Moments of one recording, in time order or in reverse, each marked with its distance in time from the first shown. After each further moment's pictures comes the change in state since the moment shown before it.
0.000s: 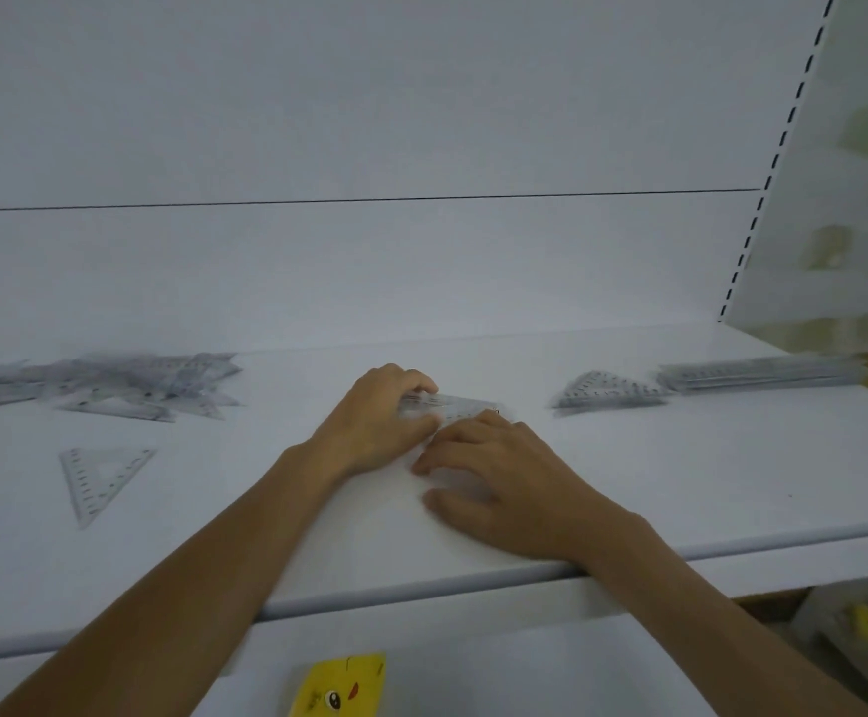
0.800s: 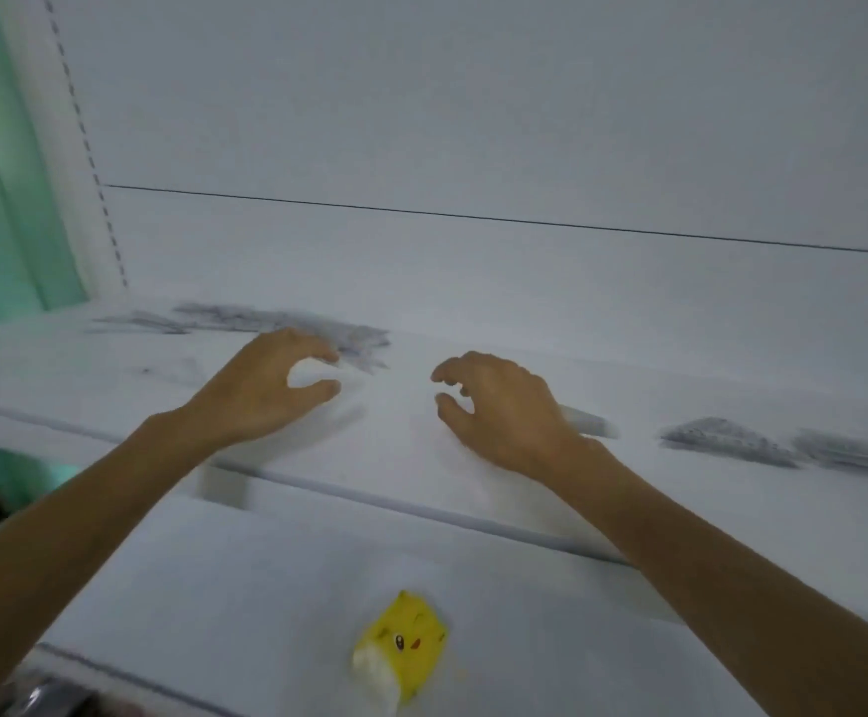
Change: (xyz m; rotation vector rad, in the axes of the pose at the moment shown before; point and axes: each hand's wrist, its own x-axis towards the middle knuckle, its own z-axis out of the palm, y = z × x) left_hand -0.155 -0.022 -0.122 0.319 0.343 -0.333; right_hand 0.060 -0.059 -0.001 0.016 0.148 -0.197
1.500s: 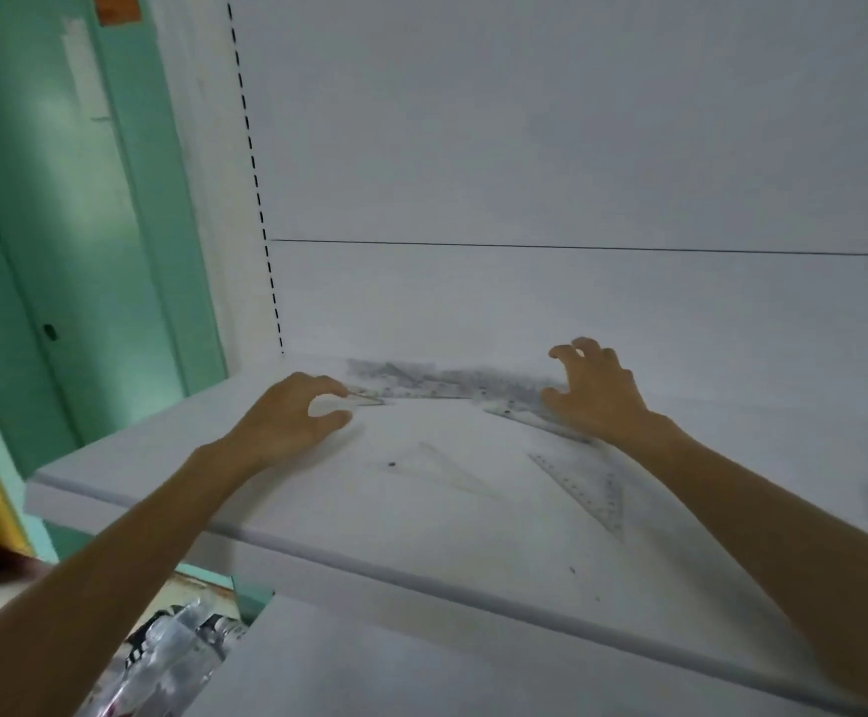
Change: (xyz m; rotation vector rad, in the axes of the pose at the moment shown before) left_hand 0.047 -0.291 -0.083 0.015 -0.090 -0.181; right_hand 0.220 -0.061 0.149 -0.106 -0.070 0.377
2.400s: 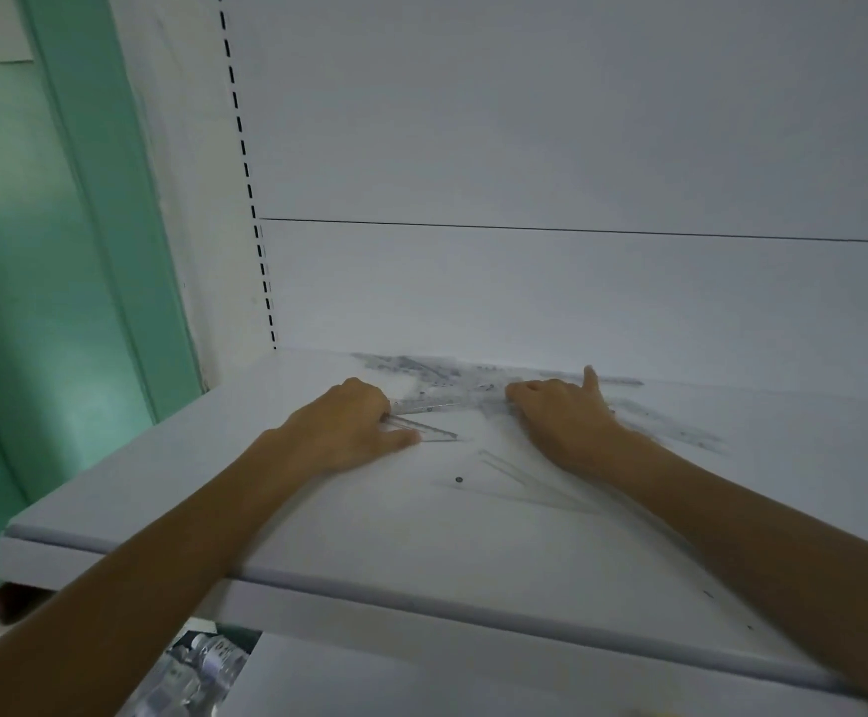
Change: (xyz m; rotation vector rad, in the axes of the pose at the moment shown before) left_hand 0.041 -0.016 0.011 0.272 -0.245 0.226; right_hand -0.006 -0.085 0.038 -0.449 -0.135 -0.214
